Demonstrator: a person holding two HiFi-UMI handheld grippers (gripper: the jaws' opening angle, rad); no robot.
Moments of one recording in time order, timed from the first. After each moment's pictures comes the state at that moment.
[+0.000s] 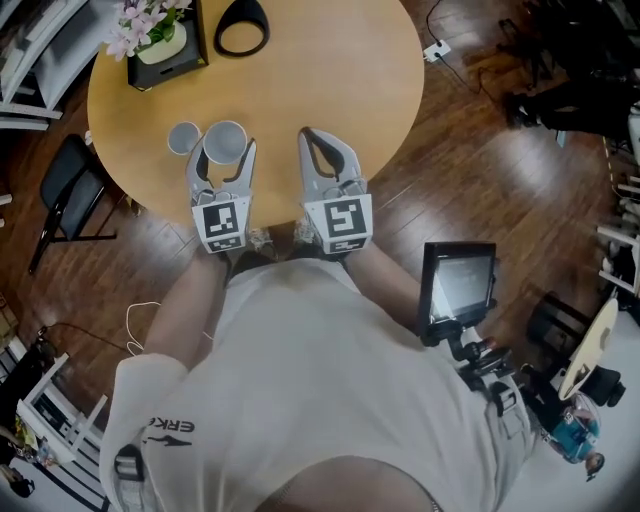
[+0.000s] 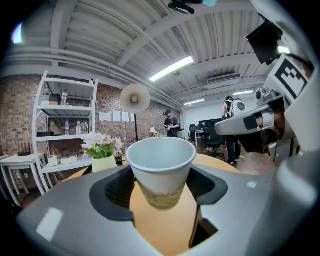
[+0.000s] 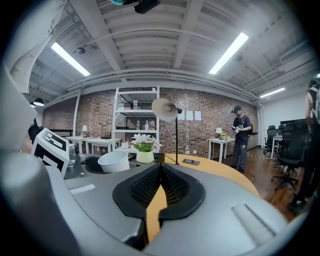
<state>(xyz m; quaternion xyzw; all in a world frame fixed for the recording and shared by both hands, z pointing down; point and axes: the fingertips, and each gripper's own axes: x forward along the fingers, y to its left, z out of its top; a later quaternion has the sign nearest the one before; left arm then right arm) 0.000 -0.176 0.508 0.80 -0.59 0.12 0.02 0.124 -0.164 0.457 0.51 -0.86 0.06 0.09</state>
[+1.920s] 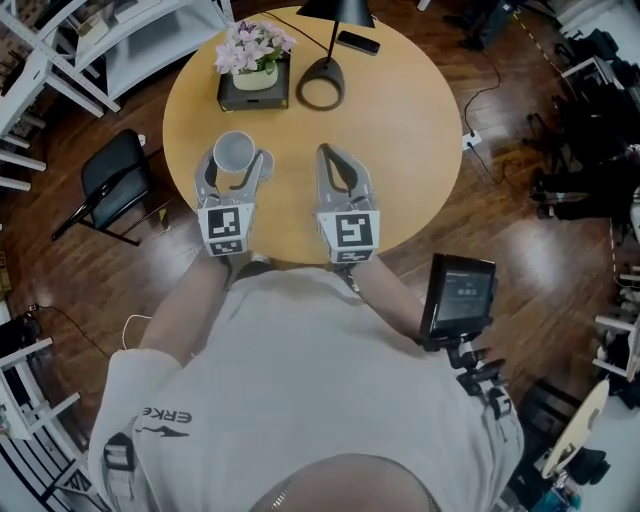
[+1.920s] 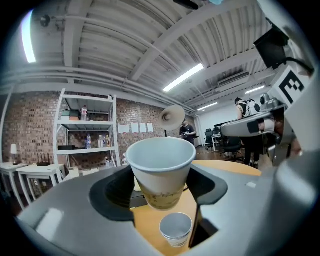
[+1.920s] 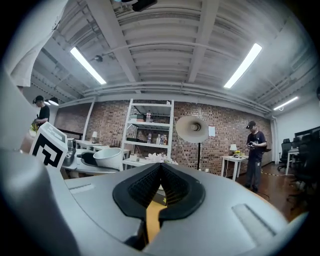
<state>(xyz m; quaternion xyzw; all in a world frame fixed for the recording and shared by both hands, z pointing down) -0.130 -0.175 0.419 0.74 -0.66 0.08 -0.03 0.020 -0.179 0.377 0.46 -0.89 -0.02 0.03</state>
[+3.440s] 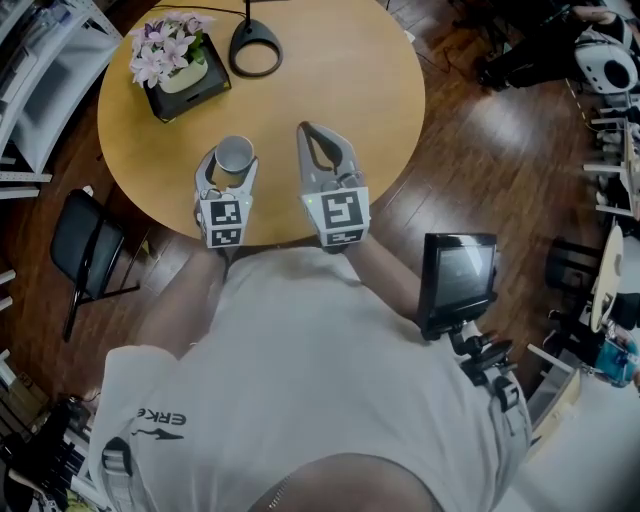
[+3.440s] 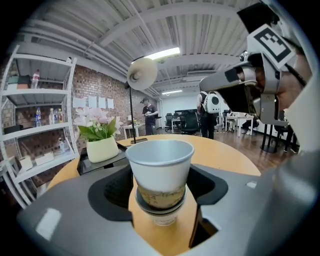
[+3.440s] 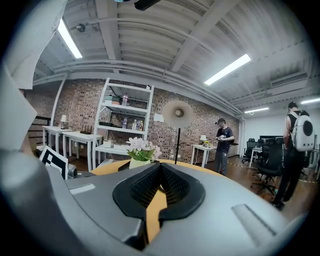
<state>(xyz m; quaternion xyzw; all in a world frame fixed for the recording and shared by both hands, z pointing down) -0.095 -0.203 0.561 0.87 -0.45 0.20 0.05 0.016 -0.185 0.417 0.61 -0.79 0.01 0.10</state>
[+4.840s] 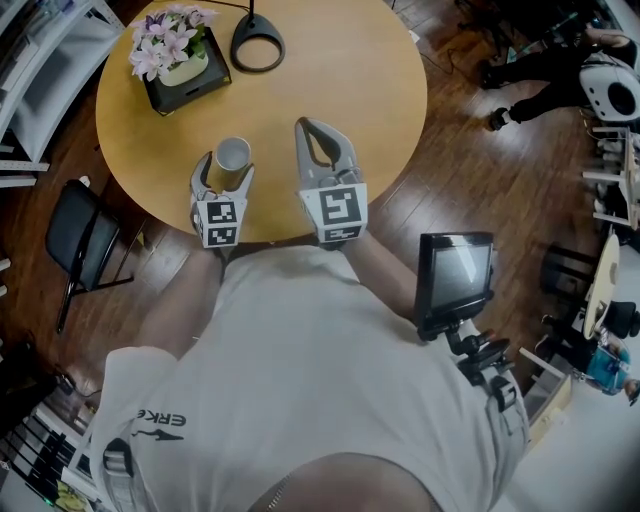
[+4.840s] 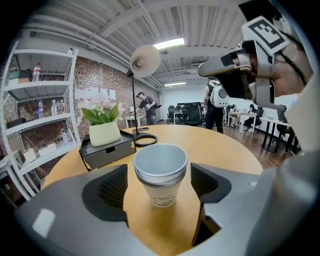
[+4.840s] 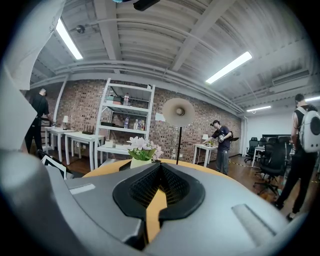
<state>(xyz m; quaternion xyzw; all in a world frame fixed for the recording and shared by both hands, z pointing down) -0.109 -0.189 0.599 0.86 -0.45 0.24 0.08 0.015 -0.191 0.420 0.60 -0.79 0.02 0.10</state>
